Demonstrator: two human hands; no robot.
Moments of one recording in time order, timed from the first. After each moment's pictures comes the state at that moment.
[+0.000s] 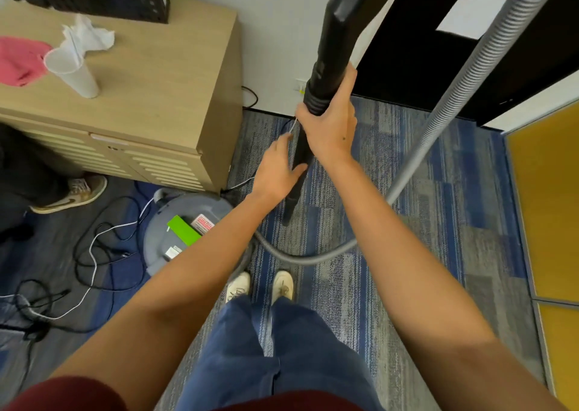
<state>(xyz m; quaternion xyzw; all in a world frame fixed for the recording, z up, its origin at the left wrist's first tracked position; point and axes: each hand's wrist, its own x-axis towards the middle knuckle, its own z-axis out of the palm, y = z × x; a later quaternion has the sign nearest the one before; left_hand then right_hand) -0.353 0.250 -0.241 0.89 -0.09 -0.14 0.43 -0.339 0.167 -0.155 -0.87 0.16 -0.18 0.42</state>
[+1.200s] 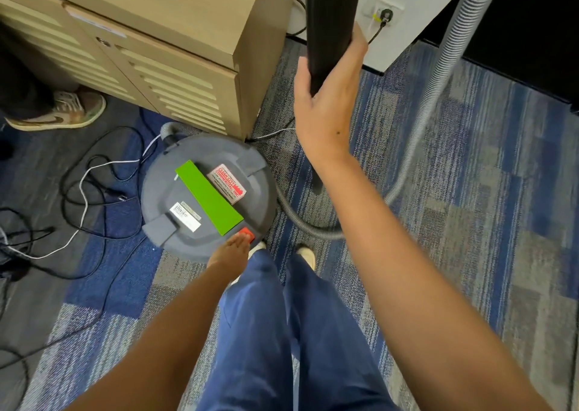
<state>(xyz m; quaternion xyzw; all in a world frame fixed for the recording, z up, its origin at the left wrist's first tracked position) -0.499 0.411 -0.593 0.82 -0.33 -0.44 -0.17 -0.320 0.273 -0.375 -0.85 0.02 -0.29 0.44</state>
